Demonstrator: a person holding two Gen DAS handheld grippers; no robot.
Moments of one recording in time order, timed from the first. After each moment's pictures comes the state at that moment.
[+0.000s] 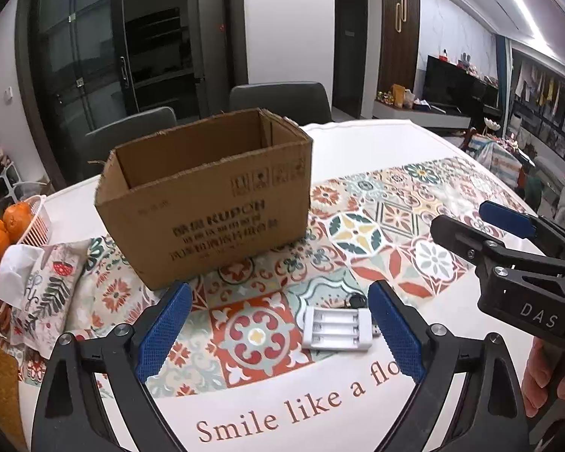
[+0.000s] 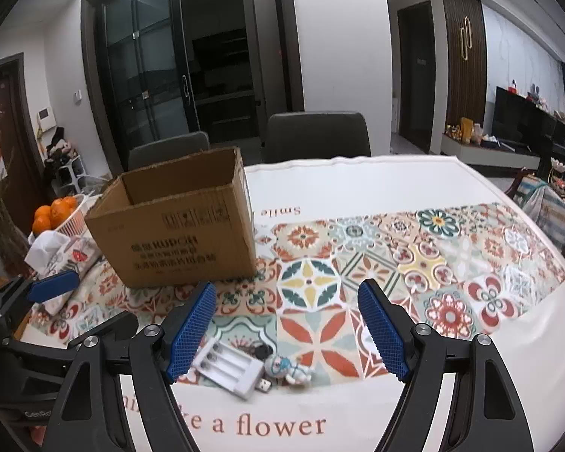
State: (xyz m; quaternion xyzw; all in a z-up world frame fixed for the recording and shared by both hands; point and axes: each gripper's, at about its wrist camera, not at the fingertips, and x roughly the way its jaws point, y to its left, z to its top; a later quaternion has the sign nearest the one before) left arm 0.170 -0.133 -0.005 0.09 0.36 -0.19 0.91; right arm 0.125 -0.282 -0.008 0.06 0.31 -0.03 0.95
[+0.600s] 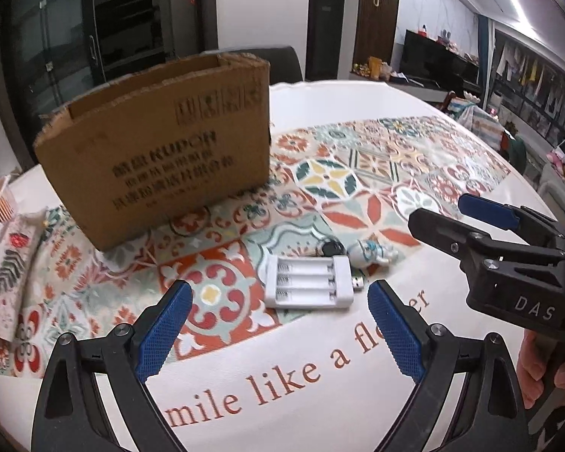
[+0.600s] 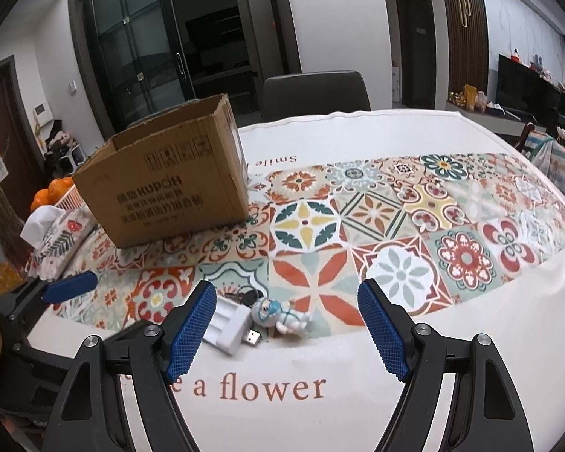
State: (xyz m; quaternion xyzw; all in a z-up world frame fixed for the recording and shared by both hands) left arm 0.162 -0.151 -0.066 0.09 0.40 -0.24 0.88; right arm 0.110 -0.292 -0.066 0.09 0.35 -0.02 0.93
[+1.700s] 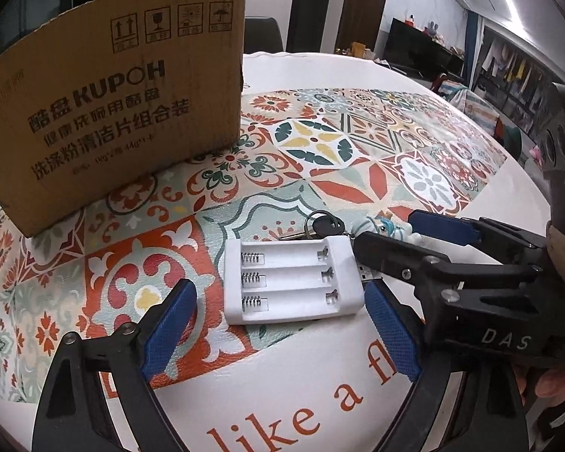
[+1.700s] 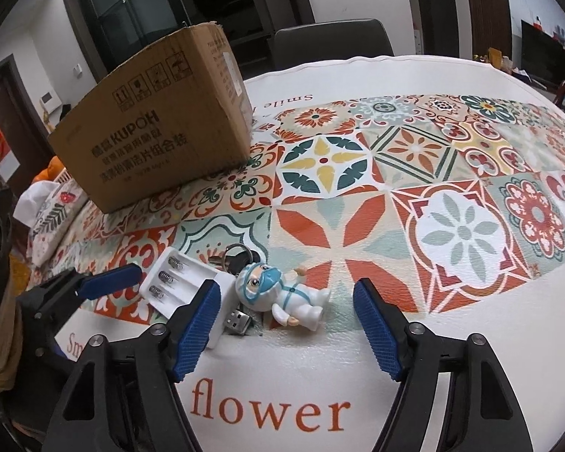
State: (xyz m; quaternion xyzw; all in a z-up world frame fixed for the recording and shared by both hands) left arm 0.195 -0.171 -0.127 0.08 0.43 -0.28 0.85; right arm 0.150 -0.296 -0.139 0.13 0.41 0.03 0.90
